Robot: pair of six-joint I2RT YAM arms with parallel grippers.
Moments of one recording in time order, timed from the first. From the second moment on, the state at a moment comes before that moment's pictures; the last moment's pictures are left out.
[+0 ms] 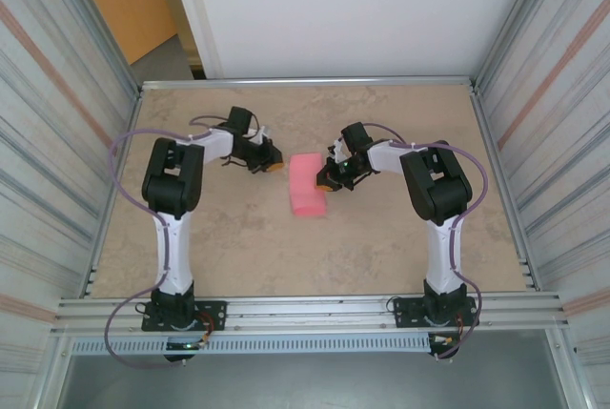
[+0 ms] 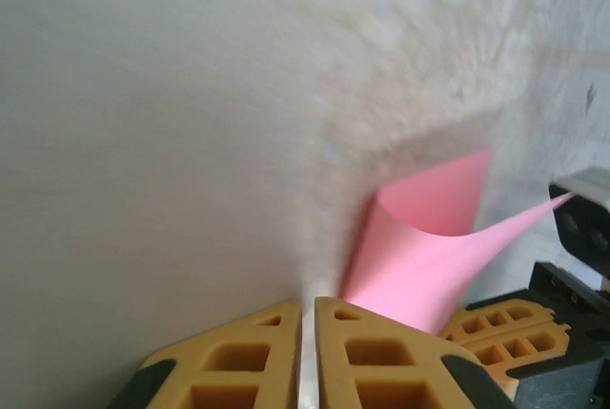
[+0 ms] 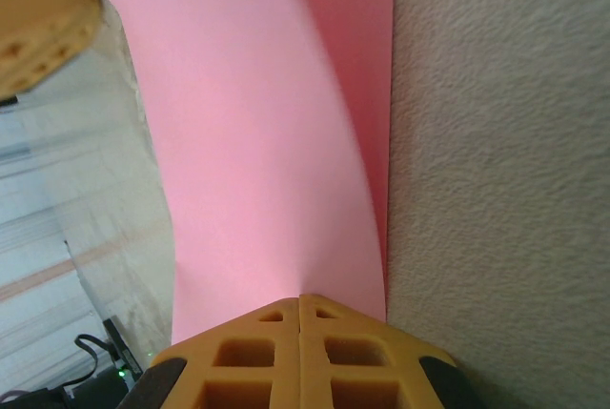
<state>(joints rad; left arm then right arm) -0.24 2.18 1.46 -0.43 0.67 -0.52 0.42 2.12 1.27 -0.35 -0.69 0.59</state>
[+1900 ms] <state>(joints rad) -0.30 2.12 1.52 -0.49 0.58 -0.50 0.42 2.12 1.26 -0.34 -0.69 0.59</state>
